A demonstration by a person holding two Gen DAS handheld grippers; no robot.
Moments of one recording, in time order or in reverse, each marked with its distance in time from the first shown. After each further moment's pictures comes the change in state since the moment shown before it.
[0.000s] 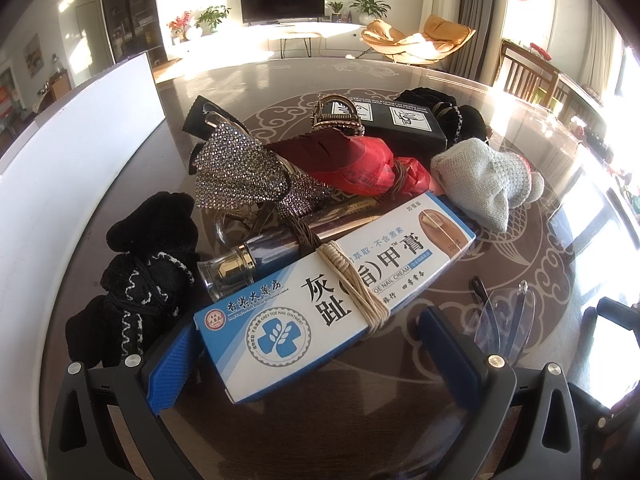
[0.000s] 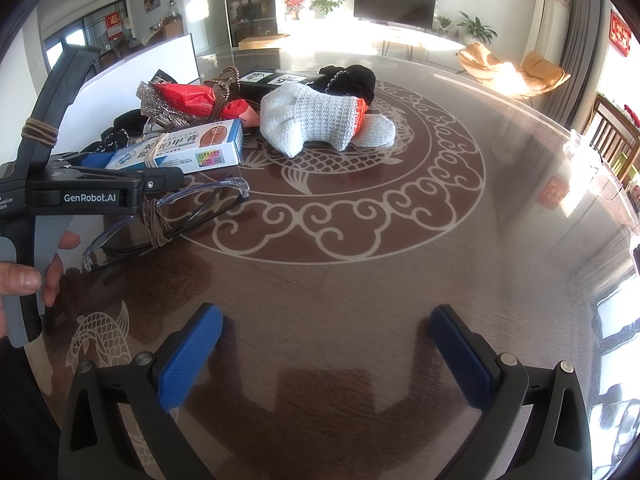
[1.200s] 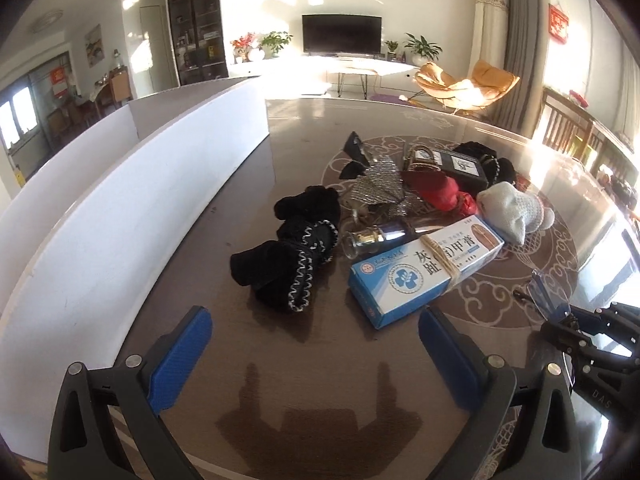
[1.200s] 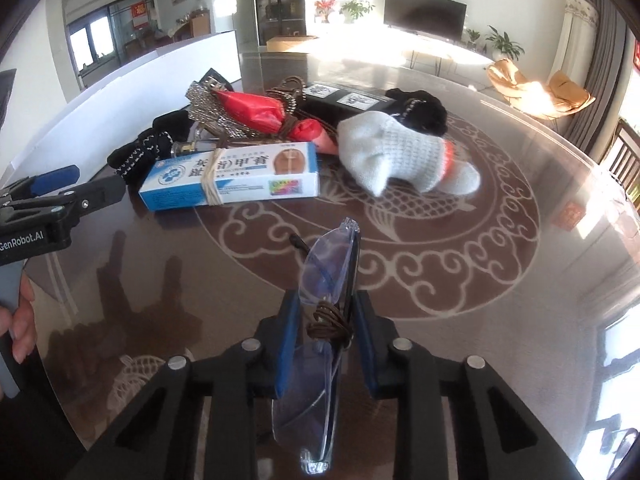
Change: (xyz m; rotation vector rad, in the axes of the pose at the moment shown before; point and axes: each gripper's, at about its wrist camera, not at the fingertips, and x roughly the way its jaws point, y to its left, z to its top) left arm -0.080 0.048 -0.053 -0.100 -0.139 0.112; right arm 0.000 0.042 0.022 -0.076 -0.017 0.042
